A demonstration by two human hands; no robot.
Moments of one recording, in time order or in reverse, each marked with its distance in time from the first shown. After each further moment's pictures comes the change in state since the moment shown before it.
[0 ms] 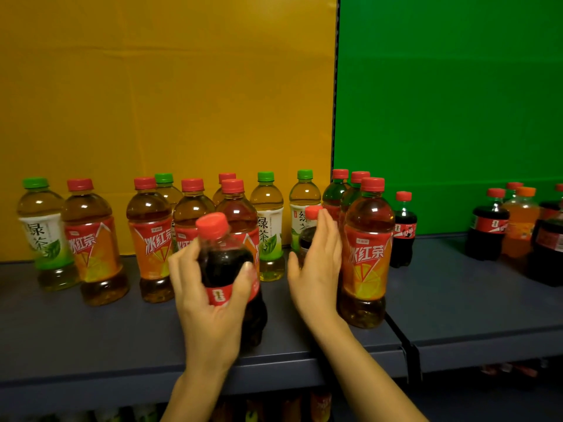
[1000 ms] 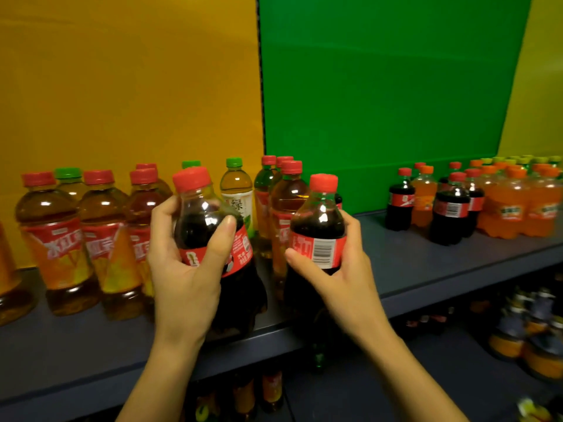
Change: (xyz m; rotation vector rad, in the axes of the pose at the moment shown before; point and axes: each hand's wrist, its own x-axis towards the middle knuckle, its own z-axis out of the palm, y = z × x) left_hand 0.002 0.063 0.037 -0.454 -0.235 -0.089; right_hand -0.039 0.018 -0.138 0.443 -0.048 0.109
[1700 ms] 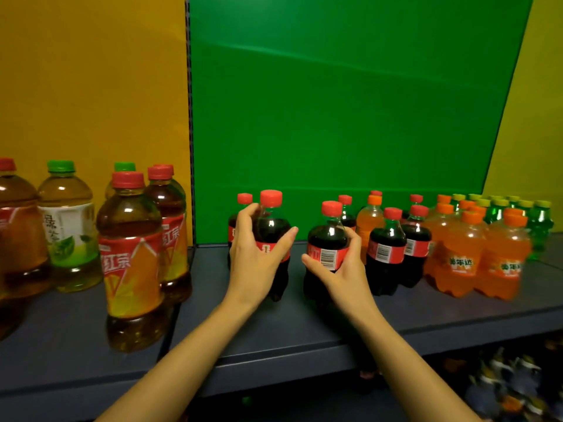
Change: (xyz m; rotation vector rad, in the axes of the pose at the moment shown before) left_hand -0.008 -0.104 0.275 0.192 -0.076 -0.112; right_hand 0.125 0.142 -0.197 -0.092 -0.060 0.028
